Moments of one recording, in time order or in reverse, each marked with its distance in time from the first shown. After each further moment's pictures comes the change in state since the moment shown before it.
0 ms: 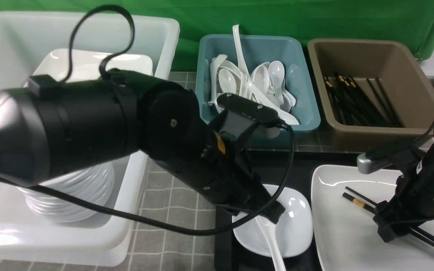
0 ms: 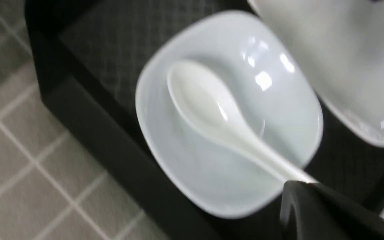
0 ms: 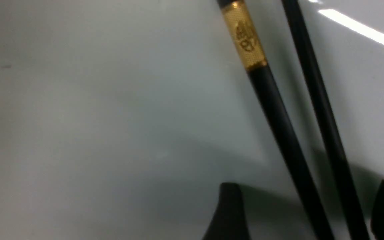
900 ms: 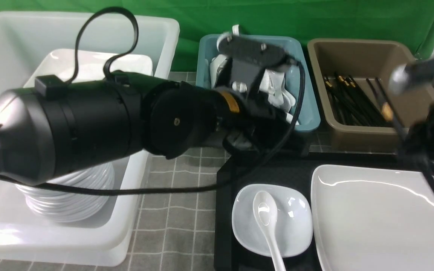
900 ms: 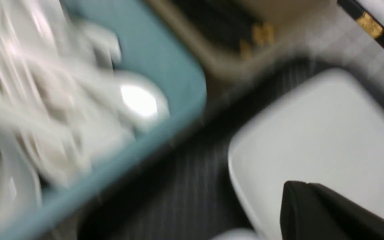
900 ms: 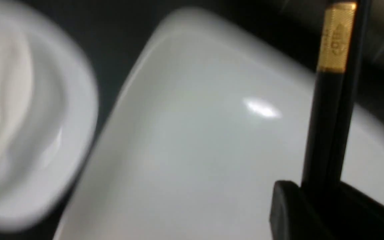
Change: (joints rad) right arm 0.018 -0.355 -0.175 0.053 -0.079 0.047; left arm 0.000 0.001 -0.006 -0.033 -0.546 0.008
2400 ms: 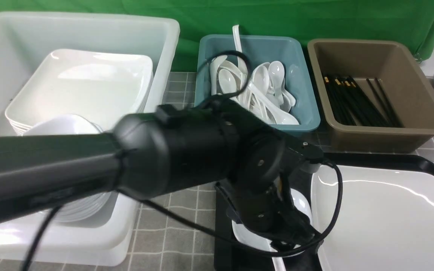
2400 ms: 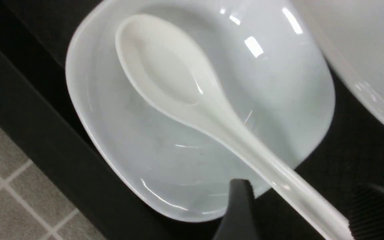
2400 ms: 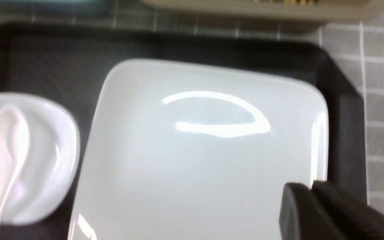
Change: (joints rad) right arm -0.113 -0.390 0.234 0.011 0.206 0.188; left arm -0.149 0.236 -0.183 0.239 0.720 -0.337
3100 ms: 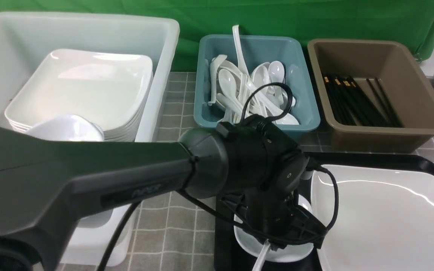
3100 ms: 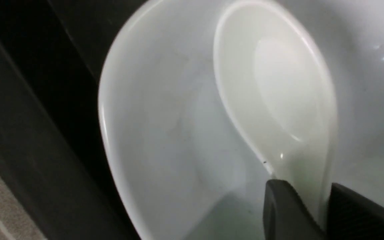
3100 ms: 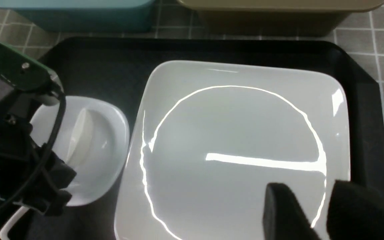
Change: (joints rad) right arm 0.000 -0.235 0.081 0.089 0.009 -0.001; left arm -0.001 0.149 -0.088 0.064 0.029 -0.218
